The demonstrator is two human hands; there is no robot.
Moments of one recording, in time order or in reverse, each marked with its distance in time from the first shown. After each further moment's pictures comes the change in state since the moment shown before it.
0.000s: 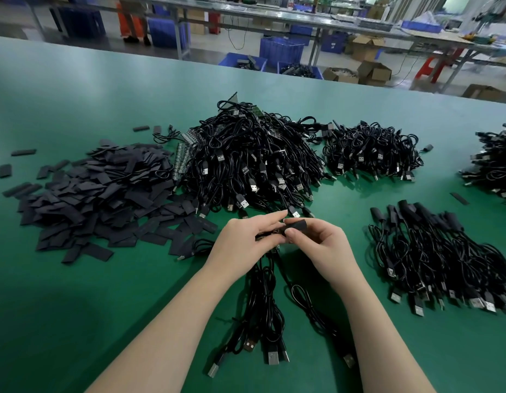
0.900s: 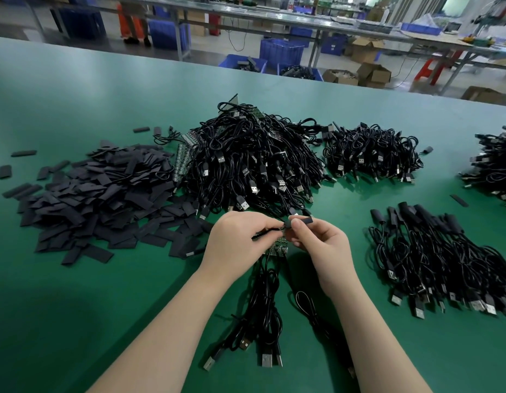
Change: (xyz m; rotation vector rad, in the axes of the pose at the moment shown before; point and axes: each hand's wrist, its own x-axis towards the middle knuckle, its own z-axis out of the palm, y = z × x) left_hand 0.000 0.008 -0.006 0.261 0.187 0.209; right_hand 0.001 0.006 0.012 0.257 0.152 0.082
